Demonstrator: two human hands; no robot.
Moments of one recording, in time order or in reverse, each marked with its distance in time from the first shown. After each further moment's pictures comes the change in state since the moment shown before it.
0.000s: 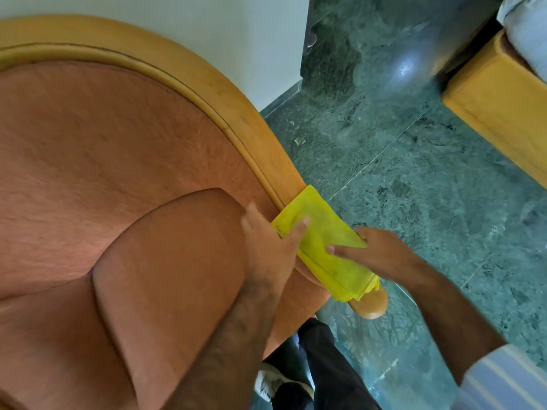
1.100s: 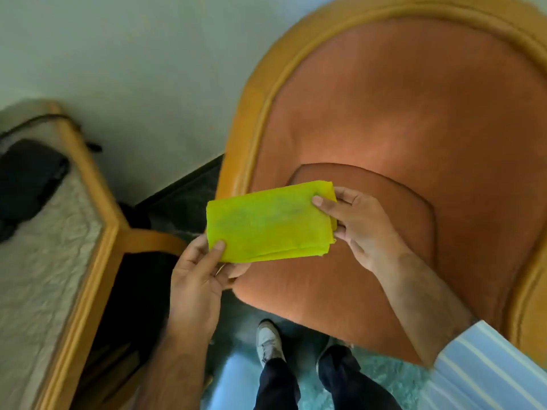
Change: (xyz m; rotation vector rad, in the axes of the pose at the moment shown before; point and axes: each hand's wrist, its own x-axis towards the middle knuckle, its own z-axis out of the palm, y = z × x) left_hand -0.256 -0.235 -0.265 -1.279 0.915 -0.298; right_hand -0.137 -0.274 0.267 0.401 -0.695 -0.376
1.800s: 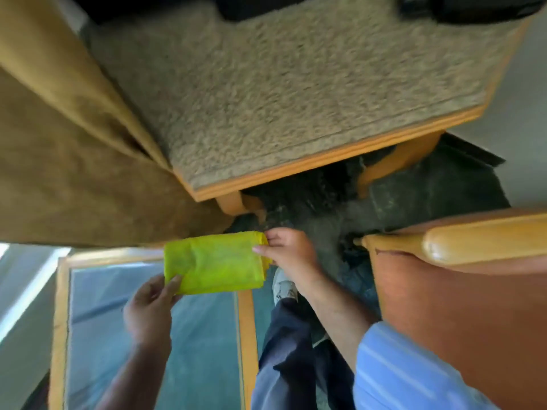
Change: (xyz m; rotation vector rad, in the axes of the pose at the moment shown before) left_hand -0.252 -0.228 -0.384 -0.197 1.406 -0.111; right_hand -0.131 0.374 0.309 -0.990 -0.984 0.310
